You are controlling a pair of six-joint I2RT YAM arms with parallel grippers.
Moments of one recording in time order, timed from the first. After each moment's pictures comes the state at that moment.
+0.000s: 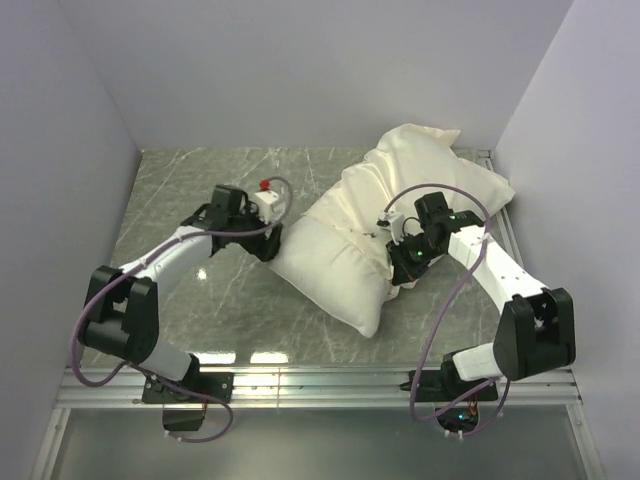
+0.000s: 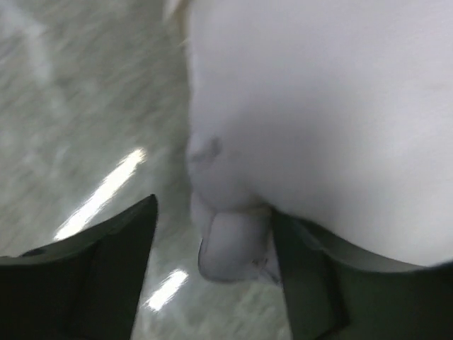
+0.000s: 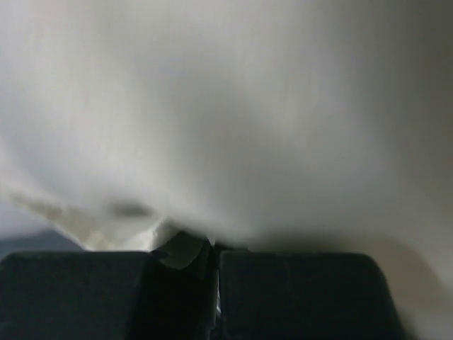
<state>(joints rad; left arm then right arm) -0.29 1.50 0.98 -0.31 0.48 0.23 0.23 1.38 1.02 -0.94 -0.52 -0.44</state>
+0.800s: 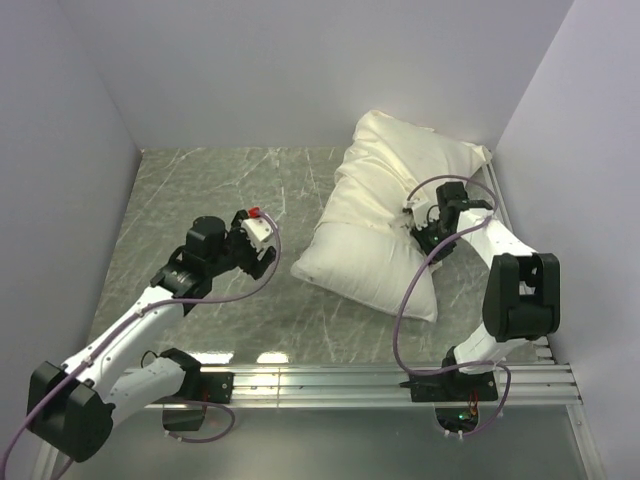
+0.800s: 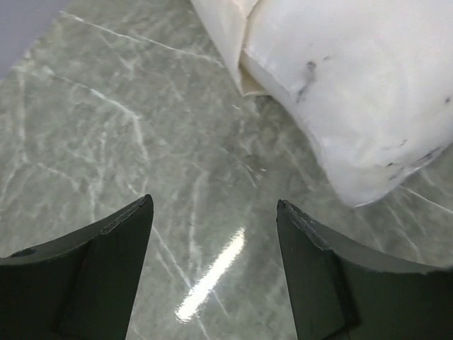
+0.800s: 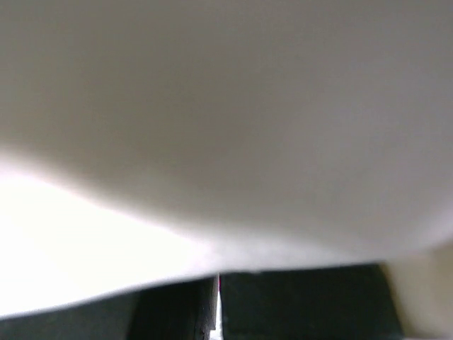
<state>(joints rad) -0.48 0.98 0.71 -0.16 0.31 0.36 0.04 1.59 1.07 -0.81 -0.23 -0.54</state>
